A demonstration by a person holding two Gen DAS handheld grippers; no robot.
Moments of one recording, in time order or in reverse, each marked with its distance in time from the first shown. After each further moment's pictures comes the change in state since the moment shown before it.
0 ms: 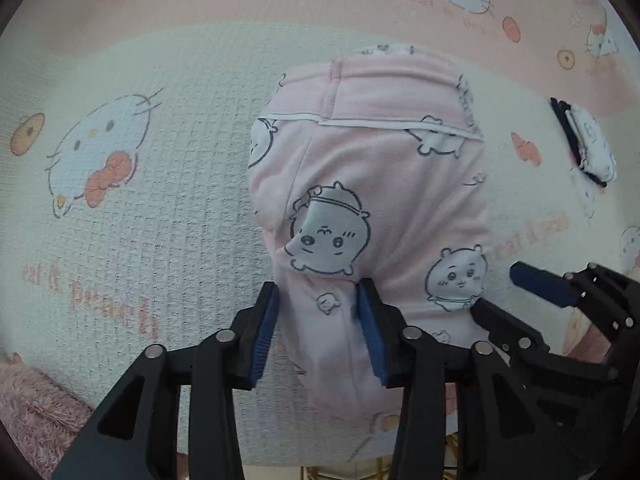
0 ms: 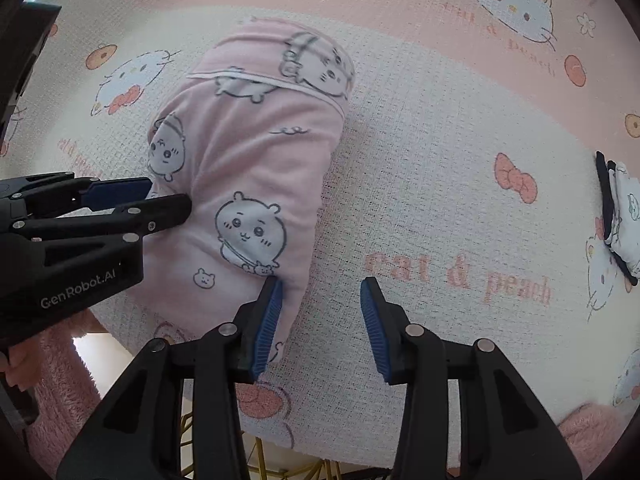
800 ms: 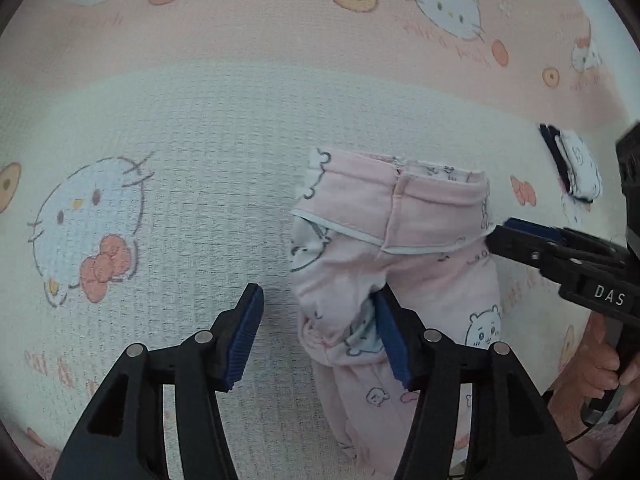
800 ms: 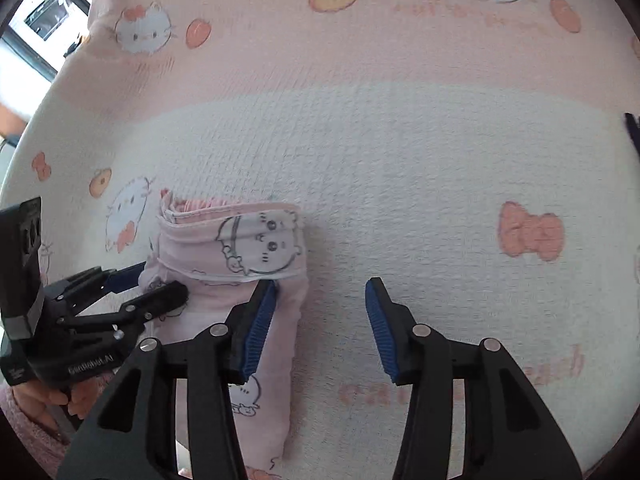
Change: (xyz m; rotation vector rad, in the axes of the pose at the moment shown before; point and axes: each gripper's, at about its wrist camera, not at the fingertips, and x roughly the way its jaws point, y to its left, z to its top) left arm -0.006 0.041 0.052 0.007 -0.112 -0.142; right arm -0.003 -0.080 0.050 0.283 -0.152 0.225
